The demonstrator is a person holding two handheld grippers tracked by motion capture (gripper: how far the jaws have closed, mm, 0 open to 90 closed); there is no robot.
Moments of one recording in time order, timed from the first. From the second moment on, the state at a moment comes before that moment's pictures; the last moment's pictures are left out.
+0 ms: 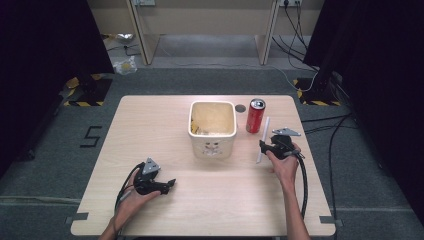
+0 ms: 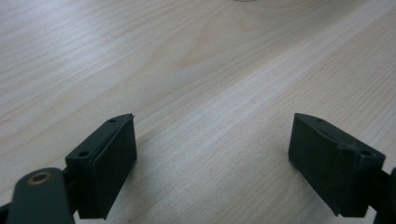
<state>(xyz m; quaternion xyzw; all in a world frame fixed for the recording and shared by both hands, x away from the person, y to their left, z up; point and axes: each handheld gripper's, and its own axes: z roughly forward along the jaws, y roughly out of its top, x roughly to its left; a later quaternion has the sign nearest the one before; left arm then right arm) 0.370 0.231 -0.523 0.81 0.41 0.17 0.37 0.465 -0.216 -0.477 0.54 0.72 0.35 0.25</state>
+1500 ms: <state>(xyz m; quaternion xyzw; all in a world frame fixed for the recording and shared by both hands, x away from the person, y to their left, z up) 0.370 0.231 -0.523 0.81 0.41 0.17 0.37 0.494 -0.235 -0.510 0.60 0.69 0.33 0.23</state>
